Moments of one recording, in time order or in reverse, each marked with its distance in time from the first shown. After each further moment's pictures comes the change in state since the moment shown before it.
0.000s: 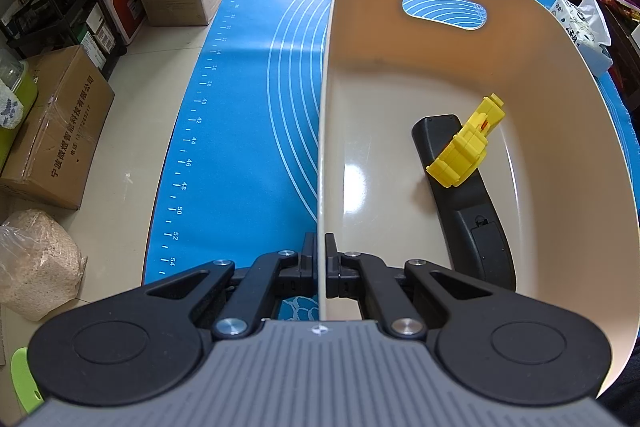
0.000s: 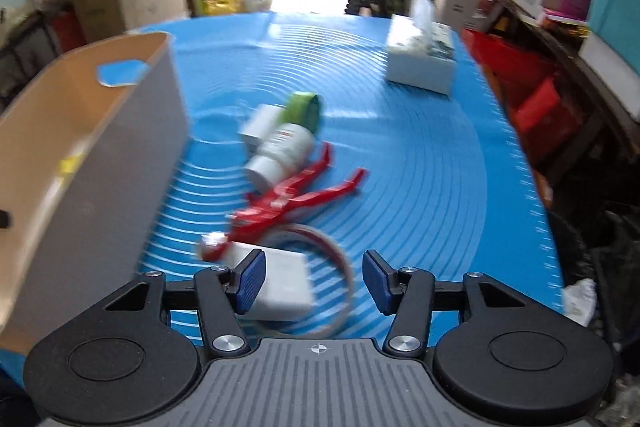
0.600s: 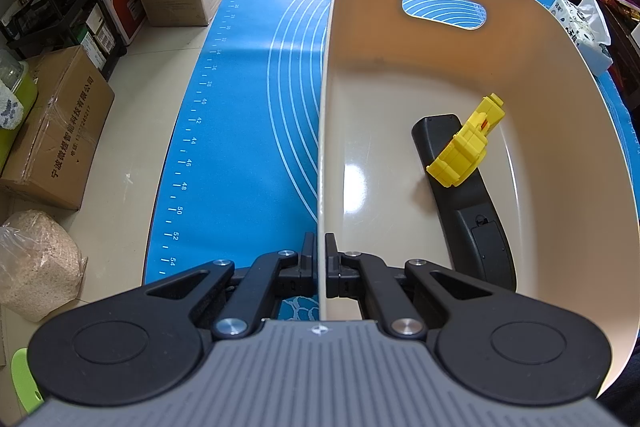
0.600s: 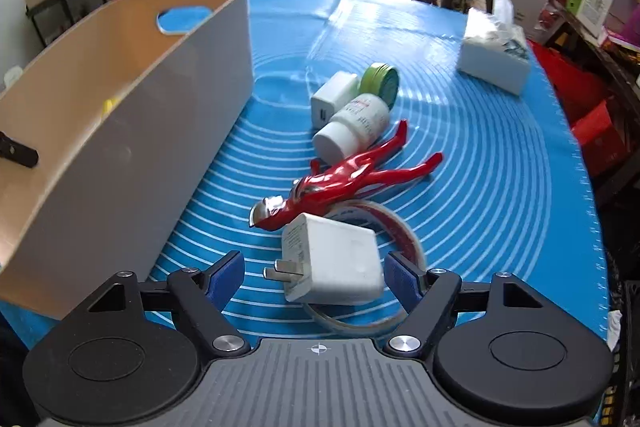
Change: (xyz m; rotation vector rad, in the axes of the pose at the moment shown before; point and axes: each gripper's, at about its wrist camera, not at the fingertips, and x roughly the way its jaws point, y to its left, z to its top) left arm -0.001 0.001 0.000 0.001 0.000 0.002; right arm 0.033 0.025 -0.011 -0.131 0.054 0.061
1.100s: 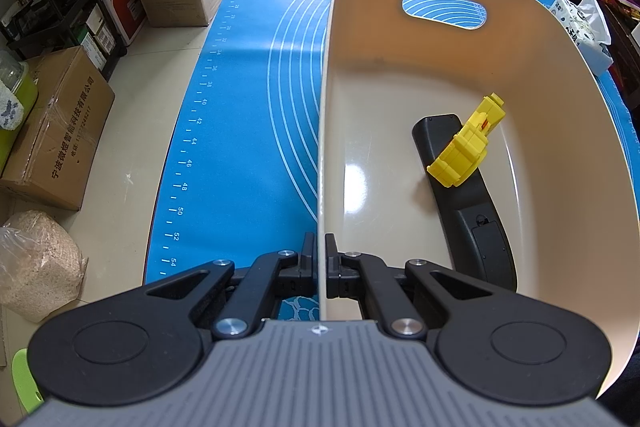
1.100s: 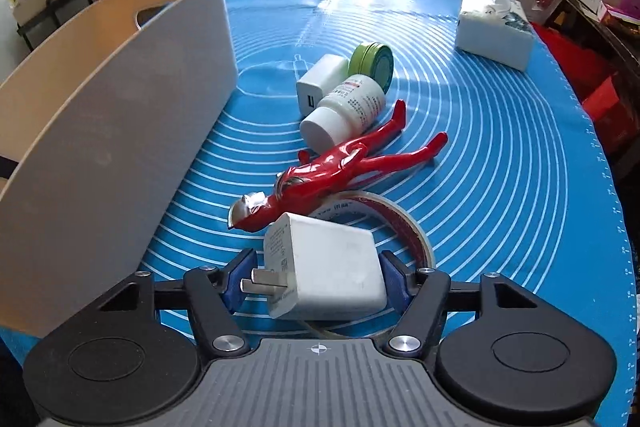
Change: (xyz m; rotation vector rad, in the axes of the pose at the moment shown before) left arm 0.001 0.000 0.000 0.003 0.001 0.003; right arm 0.009 -0.016 -0.008 0.075 -0.033 0.035
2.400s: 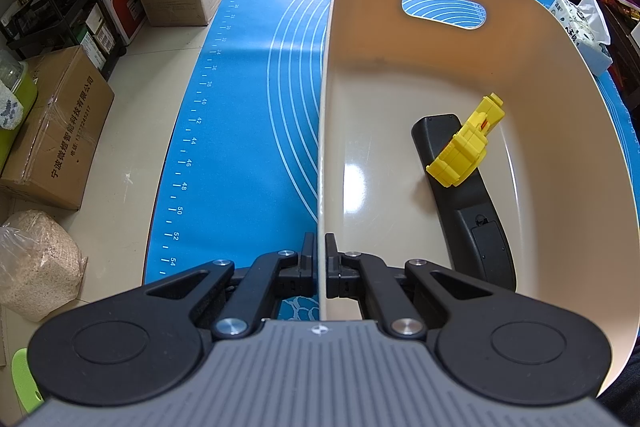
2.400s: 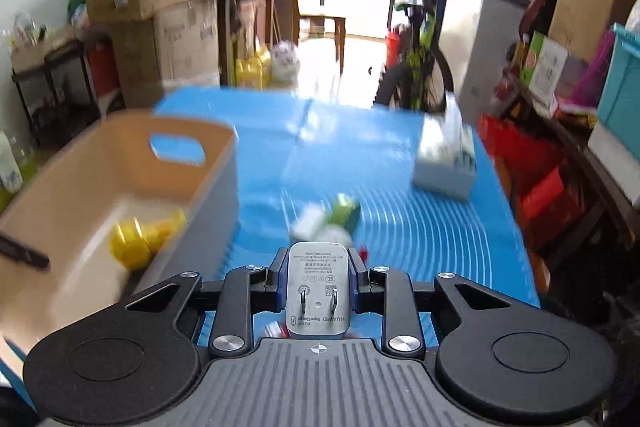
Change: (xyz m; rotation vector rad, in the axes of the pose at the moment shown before) left arm 0.000 -0.001 0.001 0.001 0.000 0.000; right arm -0.094 0.040 0.059 -0.058 -0.275 -0.118
